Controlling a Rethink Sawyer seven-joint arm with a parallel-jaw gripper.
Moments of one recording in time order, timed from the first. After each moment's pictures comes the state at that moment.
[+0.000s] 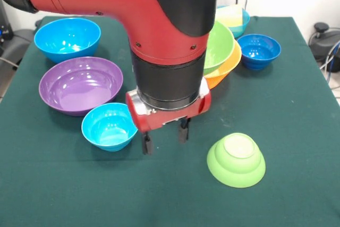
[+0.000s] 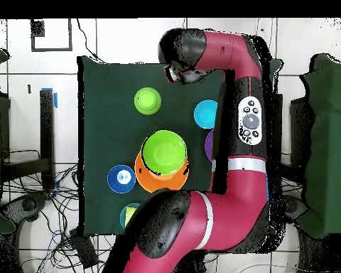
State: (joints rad) arm -0.35 -0.22 0.43 0.61 -0.44 1.27 1.27
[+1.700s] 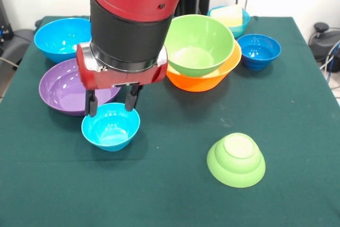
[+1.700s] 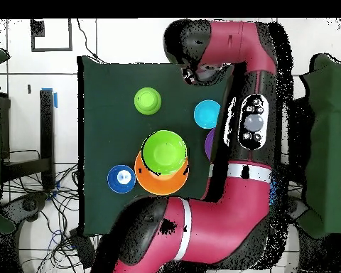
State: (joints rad) arm -0.29 -0.26 0.21 0.54 -0.46 1.40 1.27
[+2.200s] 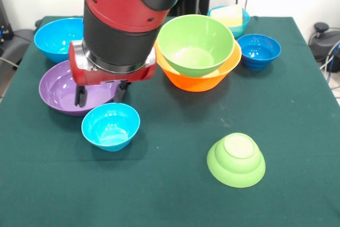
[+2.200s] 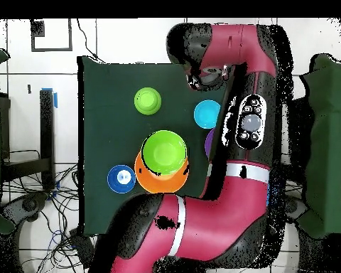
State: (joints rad) arm -0.28 -0.22 0.14 0.51 -0.46 1.46 1.27
